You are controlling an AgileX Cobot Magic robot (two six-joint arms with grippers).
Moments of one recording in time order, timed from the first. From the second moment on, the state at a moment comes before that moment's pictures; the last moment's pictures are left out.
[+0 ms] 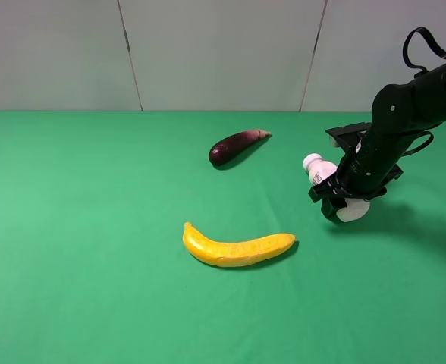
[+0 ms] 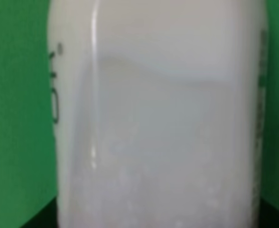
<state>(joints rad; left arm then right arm) 0.06 0.00 -0.49 0.02 1.06 -0.05 0.23 1.91 -0.98 0.01 0.58 -0.05</state>
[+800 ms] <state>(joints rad) 0.06 0.00 -0.49 0.02 1.06 -0.05 0.23 1.91 -0.99 0.00 0.58 -0.04</state>
